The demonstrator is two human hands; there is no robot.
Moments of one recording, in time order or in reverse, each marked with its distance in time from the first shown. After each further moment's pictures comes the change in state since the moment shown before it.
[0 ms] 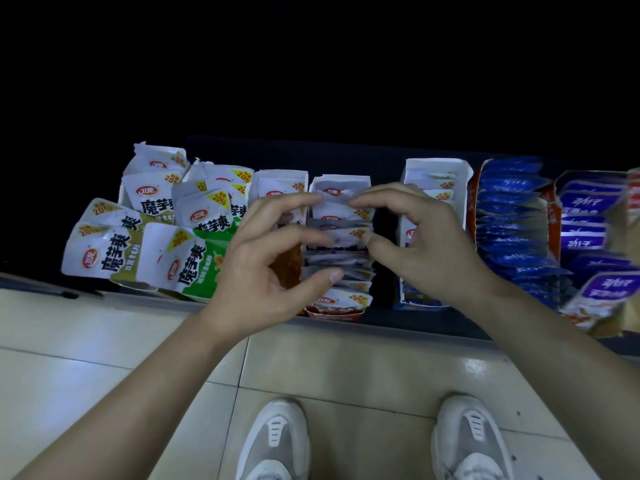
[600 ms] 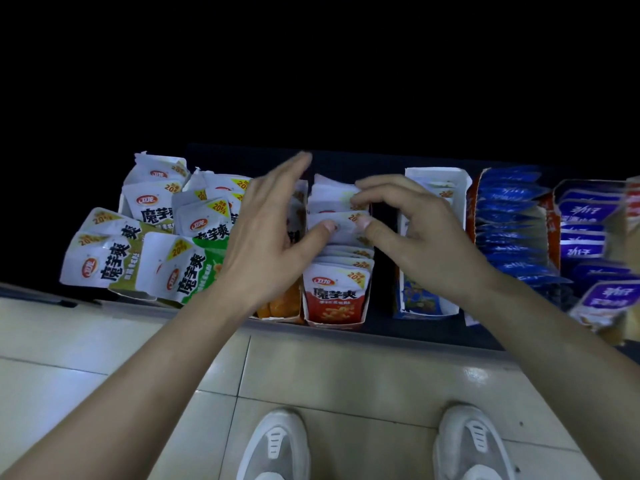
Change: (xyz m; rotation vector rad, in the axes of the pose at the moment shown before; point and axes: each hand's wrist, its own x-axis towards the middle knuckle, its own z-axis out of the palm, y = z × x) left_hand 0.033 -0.009 0.001 0.132 -0.031 -0.243; right_hand 0.013 -0.003 -0.004 -0.096 -0.007 0.015
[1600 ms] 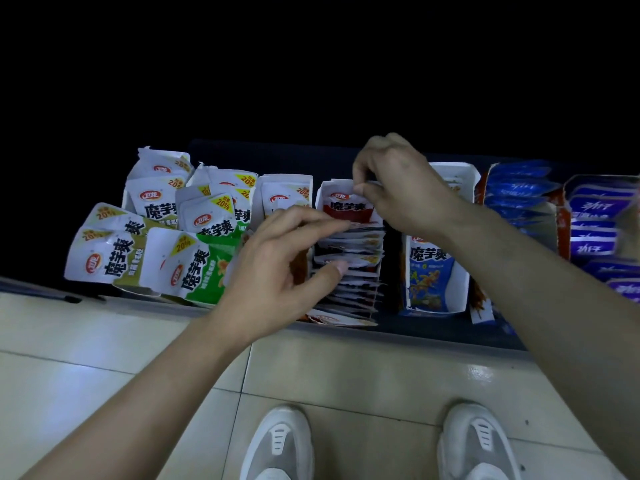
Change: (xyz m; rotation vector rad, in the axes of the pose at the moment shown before) left_hand -0.030 0.004 0.002 -0.124 -0.075 0.114; right_hand 0.067 0.023 0.007 -0.468 -0.092 -0.149
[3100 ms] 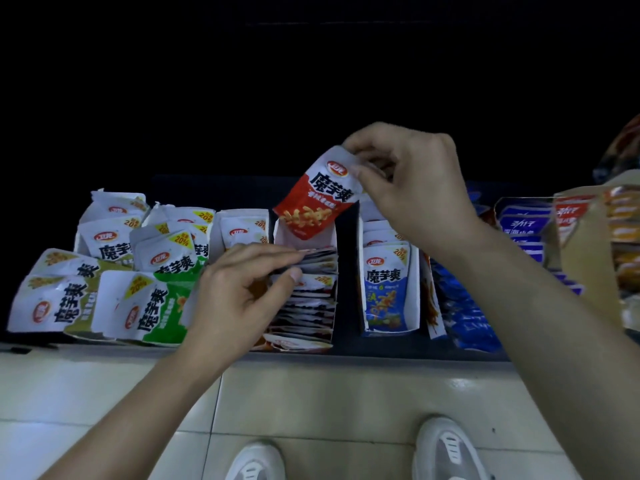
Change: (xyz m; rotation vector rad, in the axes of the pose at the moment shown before) left_hand 0.009 0.005 0.009 -0.059 0.135 -0.075; right_hand -0.028 -0.004 -0.070 0.183 0.413 0.024
